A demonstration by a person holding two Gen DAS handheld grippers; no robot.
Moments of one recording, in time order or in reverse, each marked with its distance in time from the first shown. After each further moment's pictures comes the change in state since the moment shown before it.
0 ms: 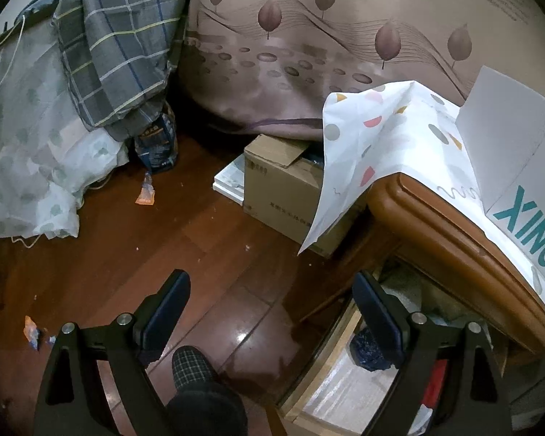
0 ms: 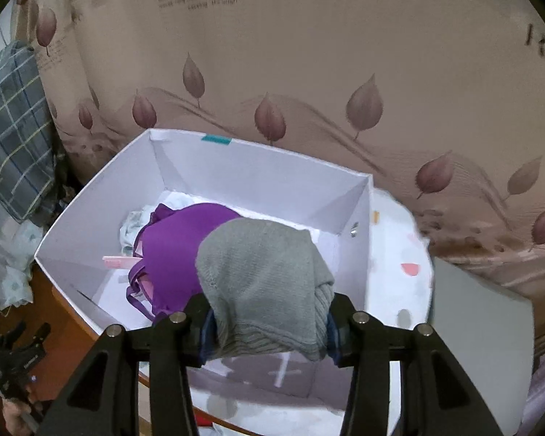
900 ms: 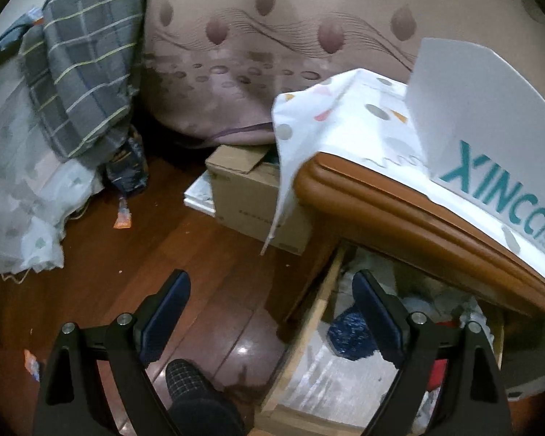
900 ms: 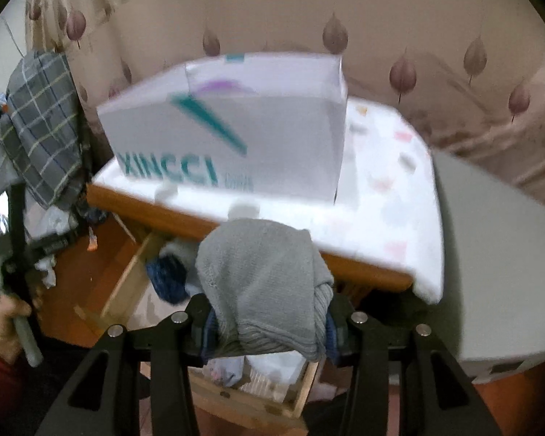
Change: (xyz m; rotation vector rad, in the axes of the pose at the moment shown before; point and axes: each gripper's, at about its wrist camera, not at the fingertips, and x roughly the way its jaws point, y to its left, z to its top) left arm -0.009 -0.035 -0.015 0.130 -0.043 -0.061; right arm -0.064 -0.001 -0.195 0.090 -0.070 0.074
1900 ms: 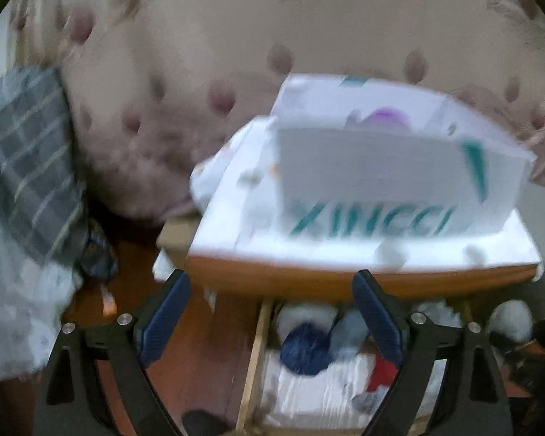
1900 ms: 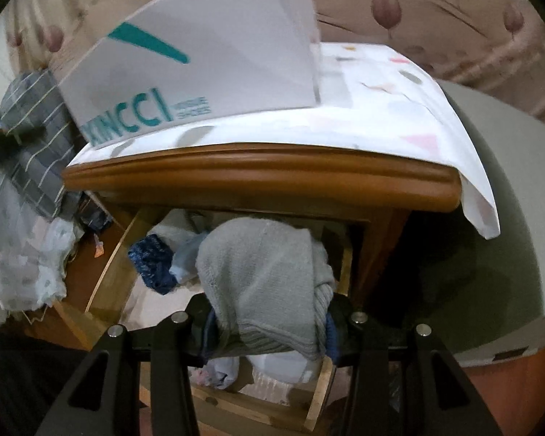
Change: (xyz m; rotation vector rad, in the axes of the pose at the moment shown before) left arm -0.059 -0.086 0.018 0.307 -0.131 -0.100; right arm 0.079 -0.028 -0.072 0.105 0.035 0.081
